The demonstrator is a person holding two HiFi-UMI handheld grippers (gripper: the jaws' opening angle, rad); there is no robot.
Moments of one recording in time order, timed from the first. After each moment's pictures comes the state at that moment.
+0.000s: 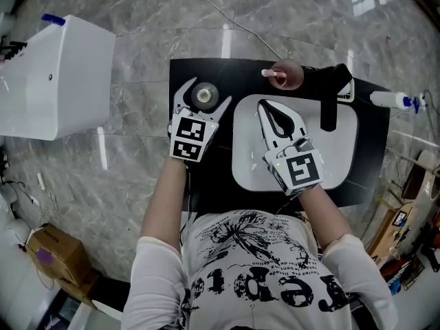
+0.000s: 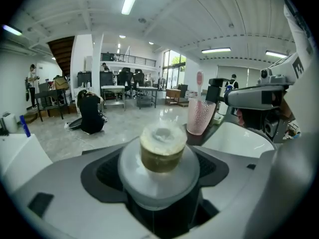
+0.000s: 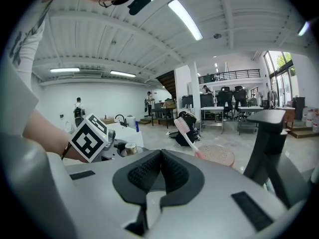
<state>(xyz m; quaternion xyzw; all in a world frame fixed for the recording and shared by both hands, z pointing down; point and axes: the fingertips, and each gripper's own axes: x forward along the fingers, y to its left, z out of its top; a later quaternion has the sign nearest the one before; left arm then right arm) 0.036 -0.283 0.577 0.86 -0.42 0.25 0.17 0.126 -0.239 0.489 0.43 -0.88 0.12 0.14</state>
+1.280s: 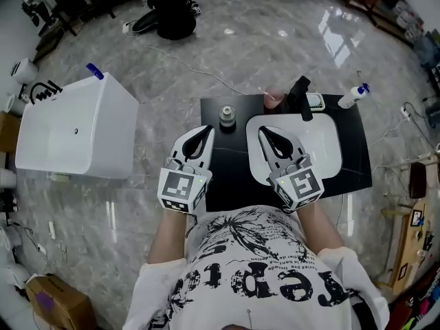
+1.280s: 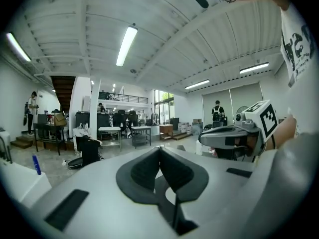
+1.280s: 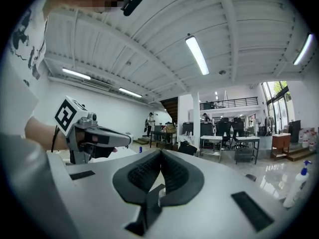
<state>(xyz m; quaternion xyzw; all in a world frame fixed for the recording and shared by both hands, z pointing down) -0.047 -0.079 0.262 0.90 -0.42 0.08 0.02 0.062 -0.059 0.264 0.47 -0.88 0.00 0.05</state>
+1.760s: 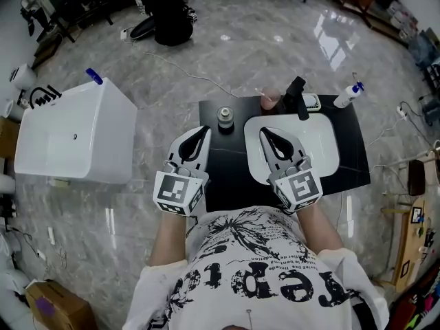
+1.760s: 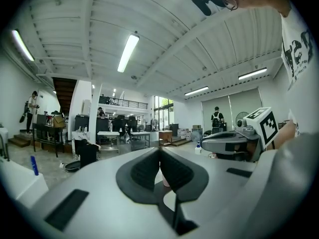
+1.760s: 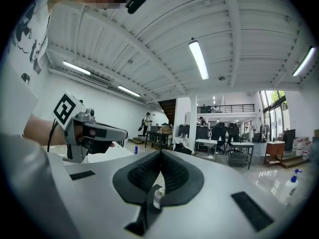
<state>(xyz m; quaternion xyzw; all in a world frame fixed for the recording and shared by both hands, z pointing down) -0.055 -0.058 0.239 0.91 -0.42 0.05 0.01 0.063 -0.037 0.249 0.49 -0.87 -0.03 0.06</state>
